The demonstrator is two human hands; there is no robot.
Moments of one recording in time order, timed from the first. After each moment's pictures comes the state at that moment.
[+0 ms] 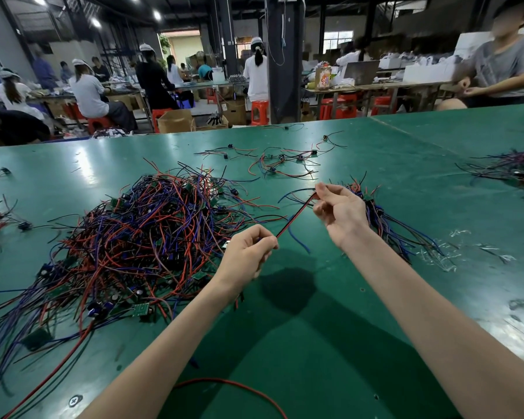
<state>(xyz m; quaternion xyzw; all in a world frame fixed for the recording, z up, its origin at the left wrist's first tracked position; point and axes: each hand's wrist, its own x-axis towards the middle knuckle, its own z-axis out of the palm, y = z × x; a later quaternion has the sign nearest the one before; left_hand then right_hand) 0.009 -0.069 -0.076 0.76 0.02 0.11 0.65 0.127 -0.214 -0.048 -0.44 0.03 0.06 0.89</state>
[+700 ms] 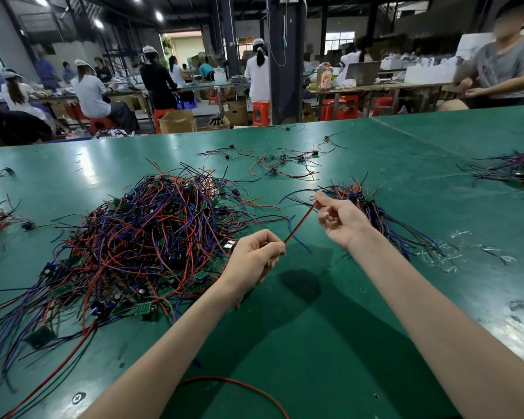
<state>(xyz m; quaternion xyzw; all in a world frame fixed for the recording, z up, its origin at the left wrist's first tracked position) 0.008 -0.073 -0.079 0.74 0.01 0.07 0.66 0.138 -0.222 -0.059 -0.43 0.07 0.16 0.88</state>
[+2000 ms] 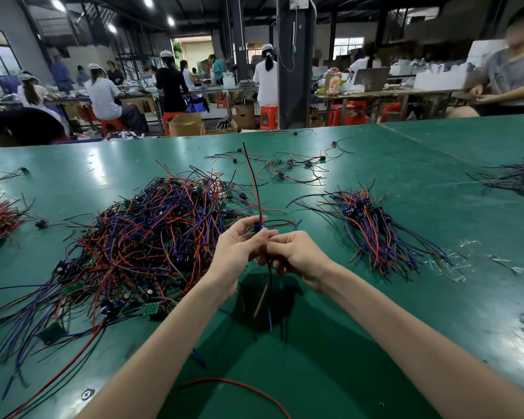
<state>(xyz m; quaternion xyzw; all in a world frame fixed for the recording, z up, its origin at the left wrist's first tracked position) 0.012 -0.053 -0.069 0.62 0.06 0.14 0.77 0.063 -0.169 -0.073 -0.66 -0.22 0.25 0.67</state>
